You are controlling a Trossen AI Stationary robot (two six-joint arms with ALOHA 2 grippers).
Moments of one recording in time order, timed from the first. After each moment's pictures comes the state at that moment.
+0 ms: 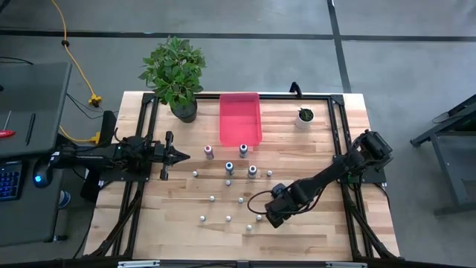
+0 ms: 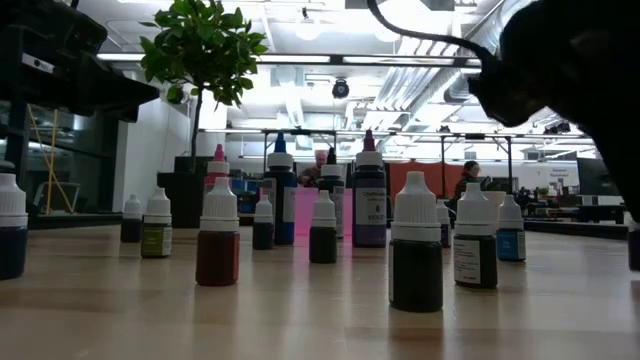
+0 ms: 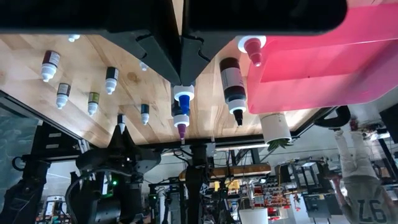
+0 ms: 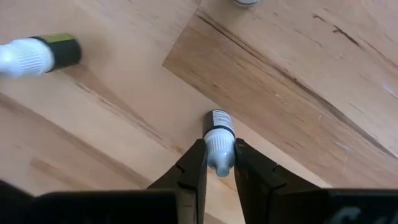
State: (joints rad) left arm 0.01 0.08 0.03 0.00 0.03 0.10; right arm 0.51 1.79 1.17 -0.79 -0.13 1.48
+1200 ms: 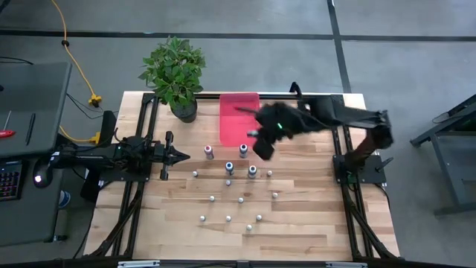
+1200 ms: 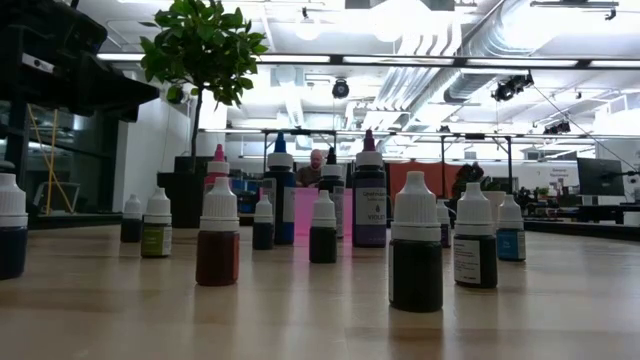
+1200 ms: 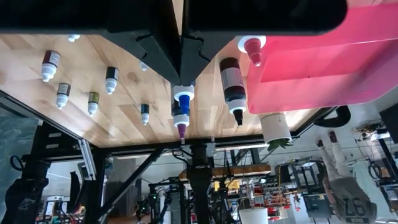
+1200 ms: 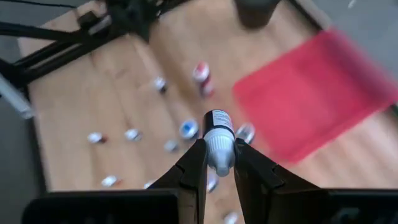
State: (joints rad) left arm 0.01 0.08 0.03 0.00 0.03 0.10; right arm 0.02 1.72 2.10 -1.24 0.21 0.46
